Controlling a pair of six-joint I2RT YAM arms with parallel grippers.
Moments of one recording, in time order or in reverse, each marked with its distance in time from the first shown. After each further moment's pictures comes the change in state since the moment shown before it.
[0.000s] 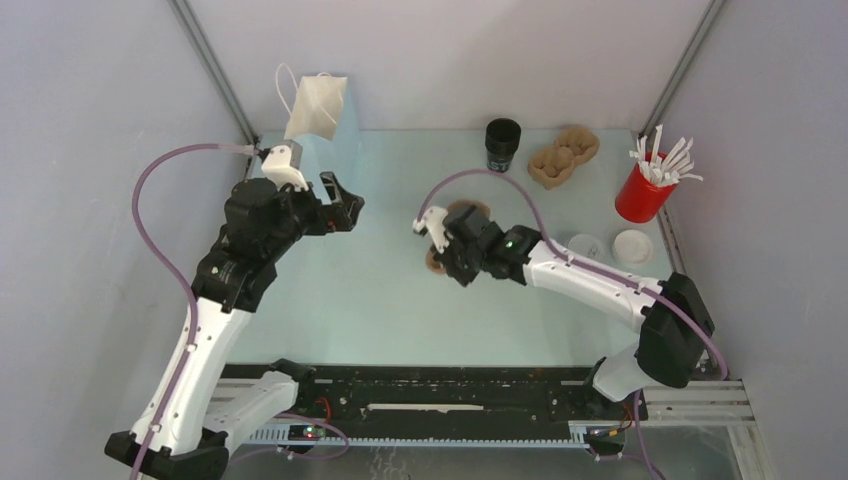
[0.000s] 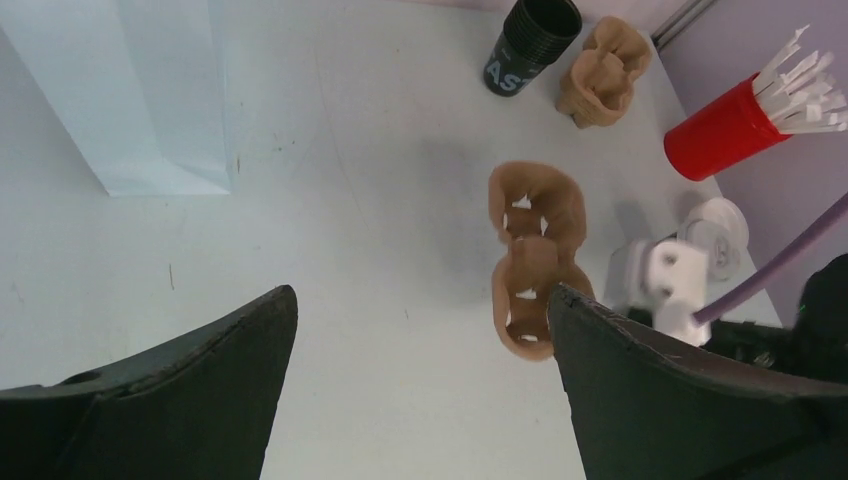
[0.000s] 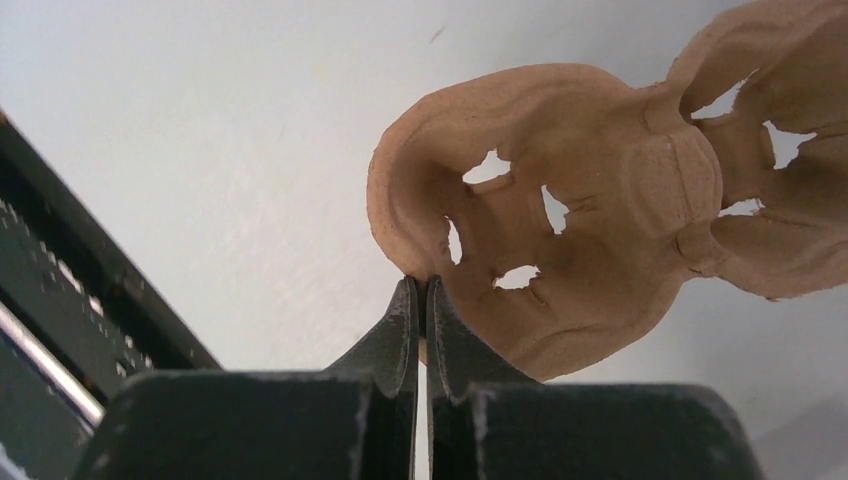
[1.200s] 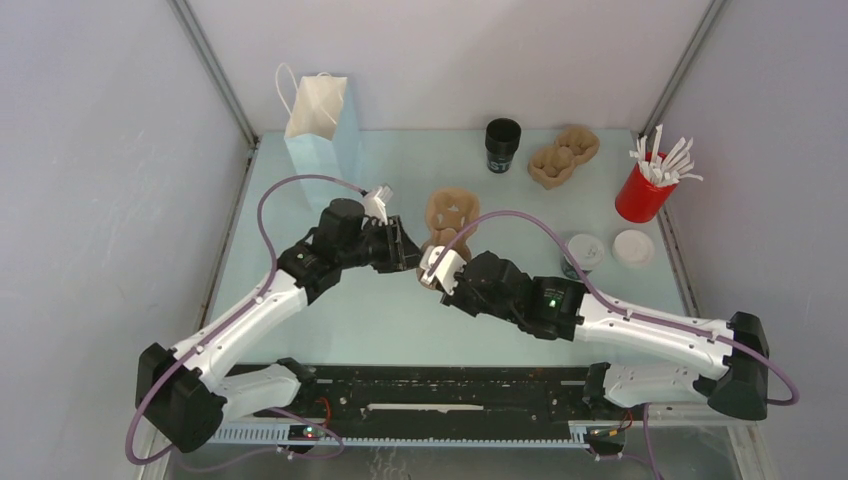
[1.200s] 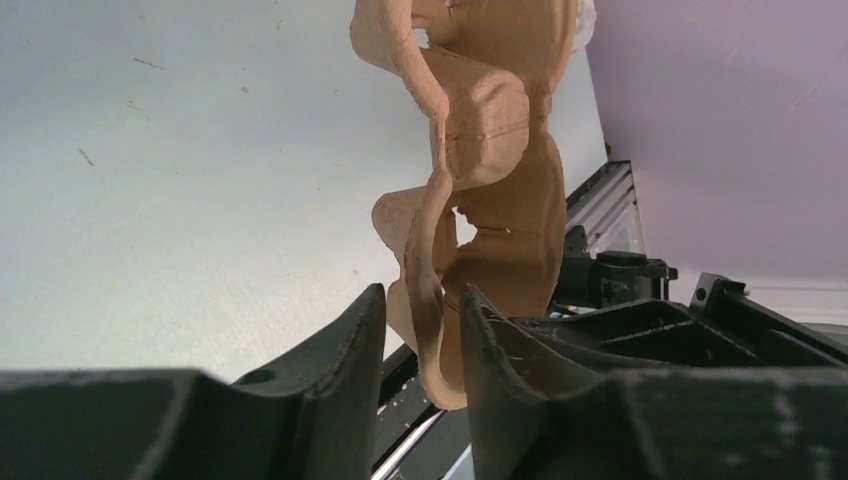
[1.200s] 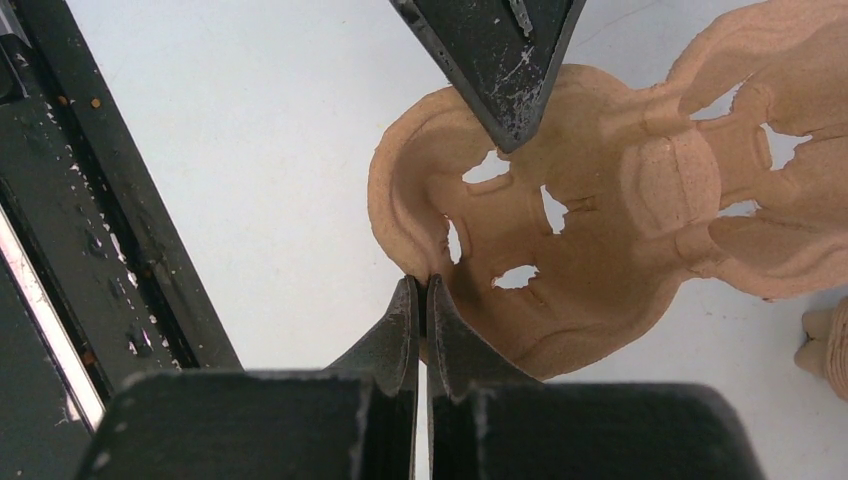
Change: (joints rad) left arm -0.254 0.200 -0.304 0.264 0.351 -0.344; right arm 0.323 -0.352 -0.253 0.158 0.225 -0.117
